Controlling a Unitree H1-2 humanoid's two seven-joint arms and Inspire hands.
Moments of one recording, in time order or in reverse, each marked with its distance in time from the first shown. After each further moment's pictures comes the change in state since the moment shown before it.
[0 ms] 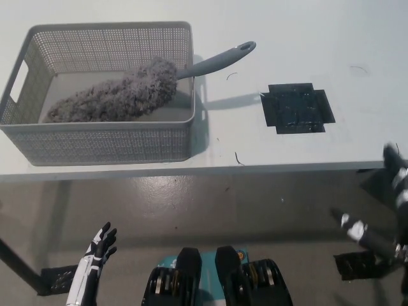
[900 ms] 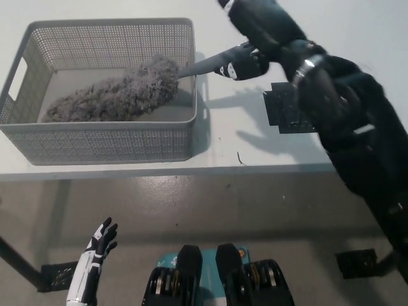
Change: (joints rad) left_arm -0.022 0.005 -0.002 0.006 0.013 -0.037 0.000; right_arm -0.981 -0.075 0.432 0.522 -0.517 0.404 0.390
